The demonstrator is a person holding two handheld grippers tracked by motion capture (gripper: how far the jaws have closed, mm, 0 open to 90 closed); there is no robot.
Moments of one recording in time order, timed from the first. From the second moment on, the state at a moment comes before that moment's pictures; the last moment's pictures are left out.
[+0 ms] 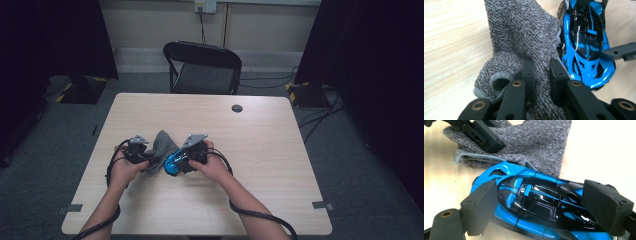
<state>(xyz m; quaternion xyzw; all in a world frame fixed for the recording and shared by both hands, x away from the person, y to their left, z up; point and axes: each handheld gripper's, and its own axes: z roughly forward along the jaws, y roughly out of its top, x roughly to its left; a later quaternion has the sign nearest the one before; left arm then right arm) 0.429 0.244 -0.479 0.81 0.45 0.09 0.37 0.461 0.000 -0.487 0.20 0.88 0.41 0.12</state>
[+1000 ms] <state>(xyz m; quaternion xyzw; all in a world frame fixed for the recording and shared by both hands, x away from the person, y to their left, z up) 0.410 0.287 -0.454 0.78 0.47 0.11 0.40 0.461 0.000 -0.488 0.20 0.88 0.41 0.13</state>
